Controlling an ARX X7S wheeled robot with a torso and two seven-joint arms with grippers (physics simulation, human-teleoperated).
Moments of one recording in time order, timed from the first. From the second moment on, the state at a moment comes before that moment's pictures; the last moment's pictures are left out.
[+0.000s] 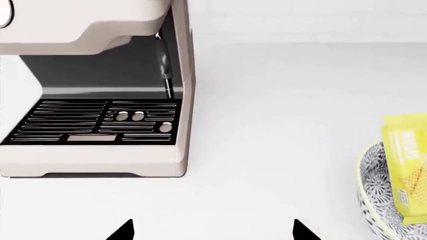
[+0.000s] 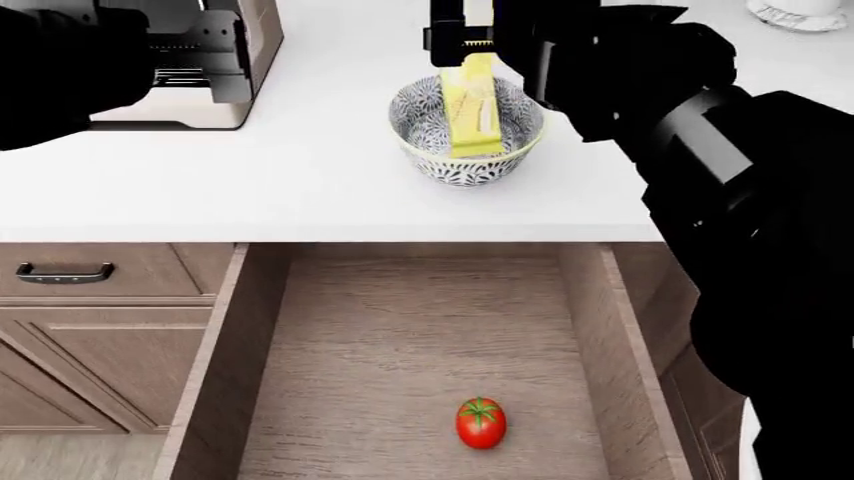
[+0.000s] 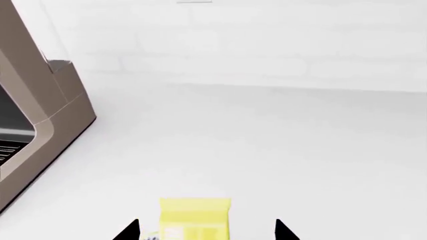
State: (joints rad) left arm -1.67 -0.69 0.76 -0.26 -1.67 -1.06 -0.81; right arm 1.82 0.00 -1.61 1.26 1.71 0.33 0.16
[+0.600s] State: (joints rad) left arm -1.64 -0.69 0.74 -0.20 -1.75 -1.05 -0.87; right arm 2.06 0.05 -1.76 1.26 1.93 0.61 0.06
